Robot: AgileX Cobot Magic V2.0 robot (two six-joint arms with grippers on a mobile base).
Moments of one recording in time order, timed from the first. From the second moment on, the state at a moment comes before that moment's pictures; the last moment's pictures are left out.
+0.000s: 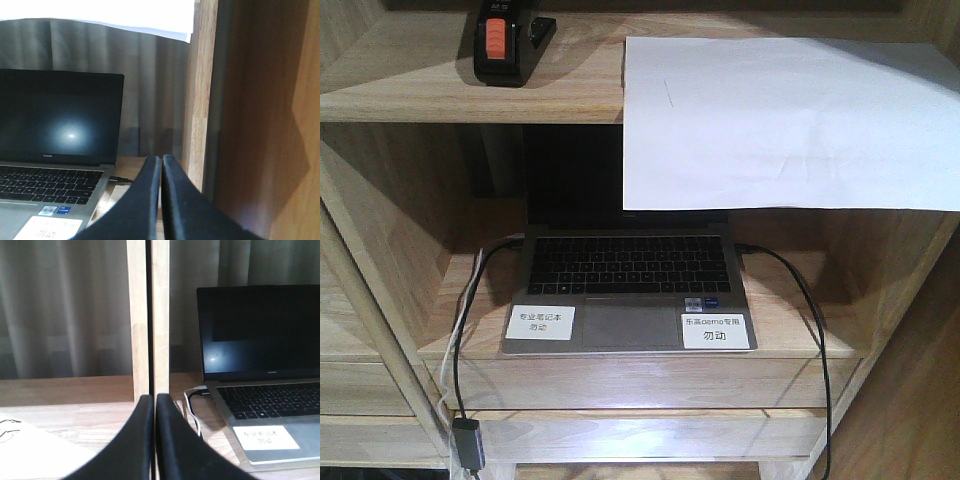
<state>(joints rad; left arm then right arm) -0.06 -0.01 0.03 0.06 0.09 -0.06 0.06 -0.01 0.03 -0.13 -0.02 0.08</state>
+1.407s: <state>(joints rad) -0.06 -0.01 0.03 0.06 -0.15 -0.06 0.06 -0.01 0.03 -0.13 -0.02 0.08</state>
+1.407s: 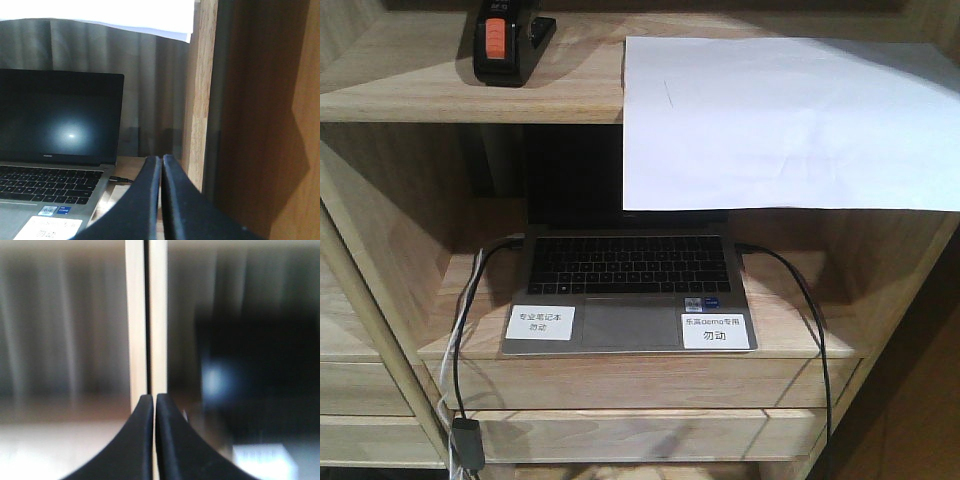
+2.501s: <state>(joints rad) -0.06 0.30 -0.80 0.03 0.62 -0.07 0.06 -0.01 0.03 -0.13 -0.02 0.08</state>
